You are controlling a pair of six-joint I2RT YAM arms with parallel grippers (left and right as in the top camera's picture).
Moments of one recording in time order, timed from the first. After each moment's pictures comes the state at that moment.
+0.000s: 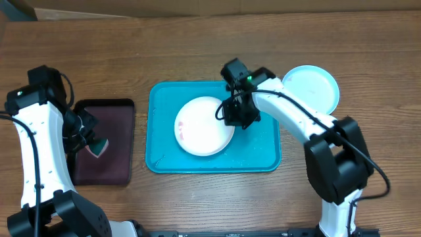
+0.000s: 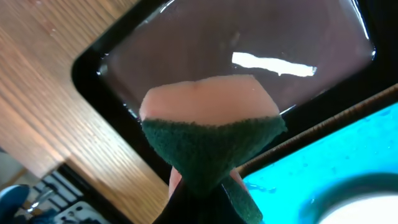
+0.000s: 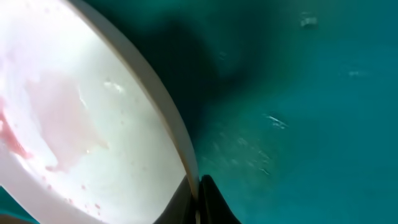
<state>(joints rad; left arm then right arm) 0.40 1.59 1.41 -1.36 -0.06 -0.57 0.56 2.03 1.59 -1.03 -0.15 0.44</state>
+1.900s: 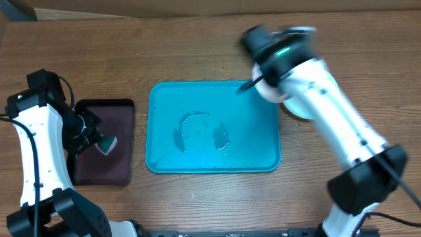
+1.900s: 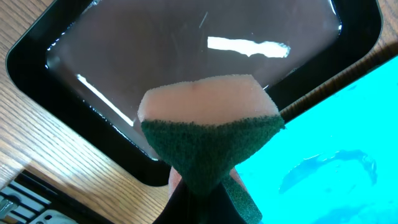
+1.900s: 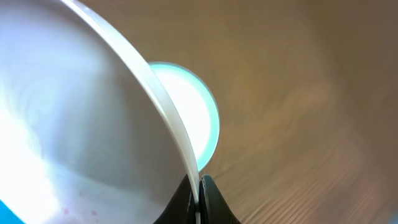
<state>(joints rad) 0.42 1.59 1.37 -1.32 0.07 -0.51 0.40 1.90 1.91 -1.45 0.67 0.78</state>
